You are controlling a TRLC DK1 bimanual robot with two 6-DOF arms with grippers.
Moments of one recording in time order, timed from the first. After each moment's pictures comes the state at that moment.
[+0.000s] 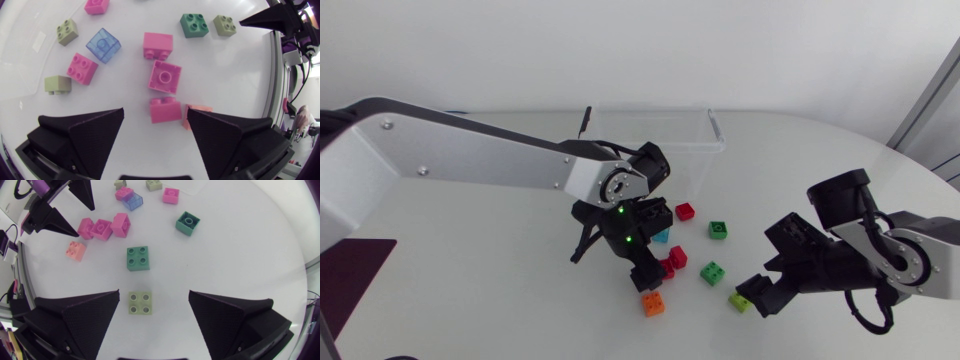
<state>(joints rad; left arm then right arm) -0.75 2.04 1.35 -0.69 0.18 0.32 0.24 1.24 0.51 -0.39 -0.20 -0.30</state>
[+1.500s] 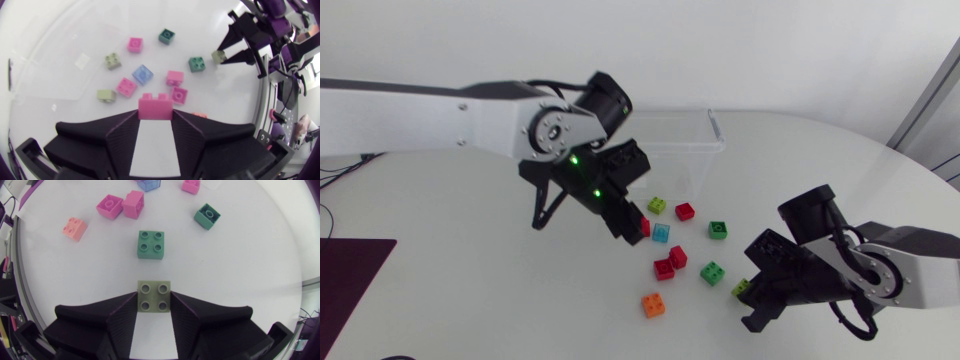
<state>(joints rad) -0.65 1.78 1.34 -0.69 0.20 0.34 0.35 1.31 0.48 -0.36 -0.10 -0.34</state>
